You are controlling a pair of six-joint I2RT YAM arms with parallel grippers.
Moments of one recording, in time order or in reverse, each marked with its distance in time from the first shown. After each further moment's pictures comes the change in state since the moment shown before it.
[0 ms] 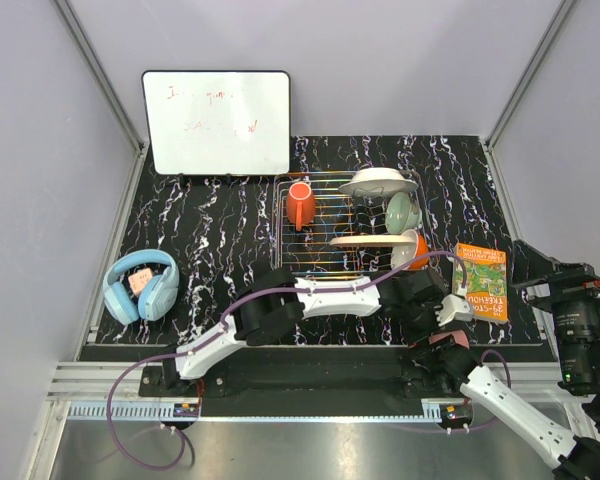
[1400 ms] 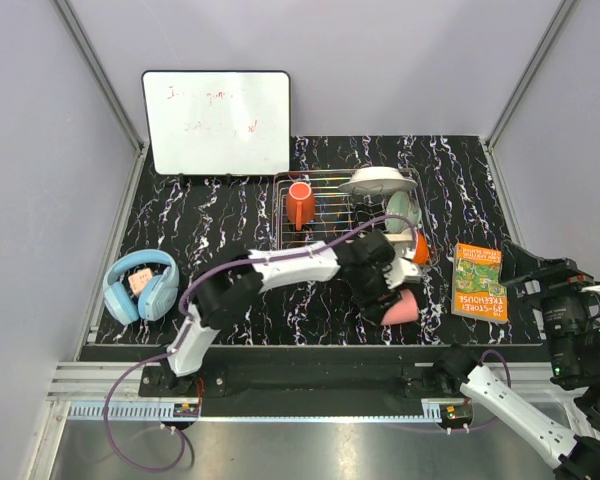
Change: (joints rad) left arm 0.190 -0.232 -0.254 -0.159 -0.119 0.195; right arm 0.000 0.016 -0.023 -0.029 -0.006 0.015
